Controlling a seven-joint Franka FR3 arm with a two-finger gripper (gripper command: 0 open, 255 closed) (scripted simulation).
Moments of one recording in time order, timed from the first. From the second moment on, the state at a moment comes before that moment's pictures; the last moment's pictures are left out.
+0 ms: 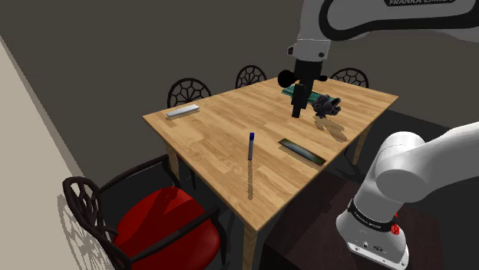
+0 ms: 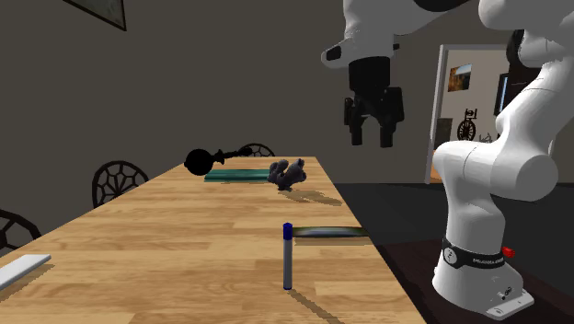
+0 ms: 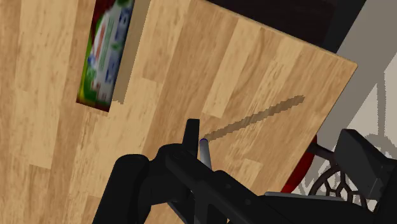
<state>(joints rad) -0.02 -0.77 0.00 -2.44 0.08 1.62 -0.15</state>
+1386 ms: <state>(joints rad) -0.04 -0.10 0.08 -2.25 0.00 2.04 -0.04</state>
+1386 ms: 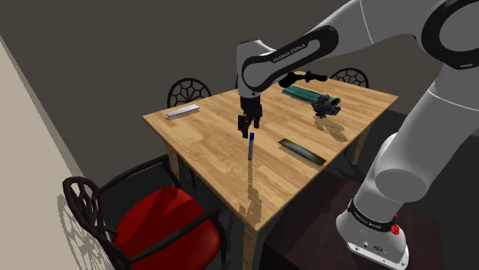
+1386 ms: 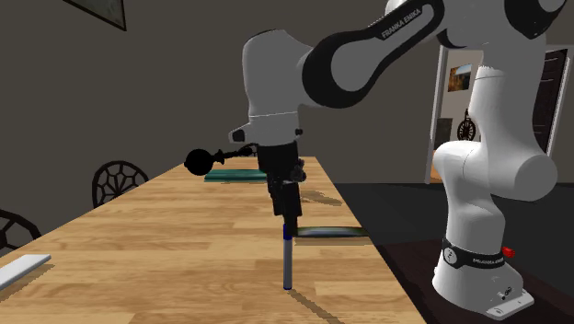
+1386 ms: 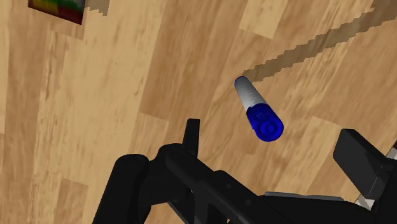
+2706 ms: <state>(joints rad) -0.04 -0.06 0.08 -2.30 0.00 2.13 -0.04</state>
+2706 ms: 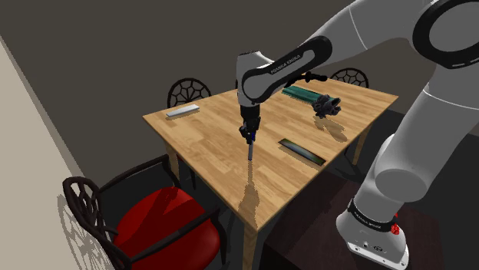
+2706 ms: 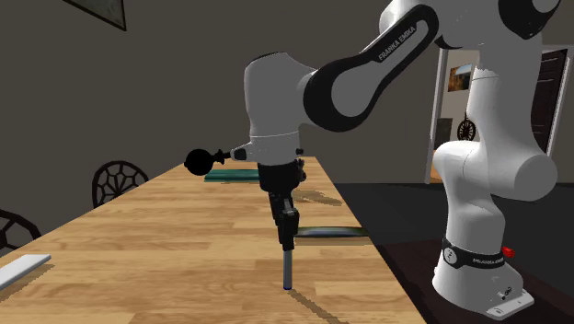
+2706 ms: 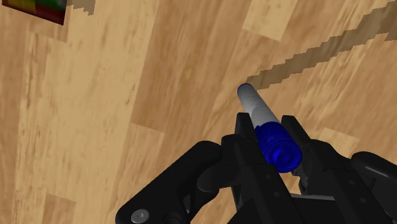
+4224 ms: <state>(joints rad) -0.04 -0.16 0.08 -2.14 0.01 1.87 -0.04</state>
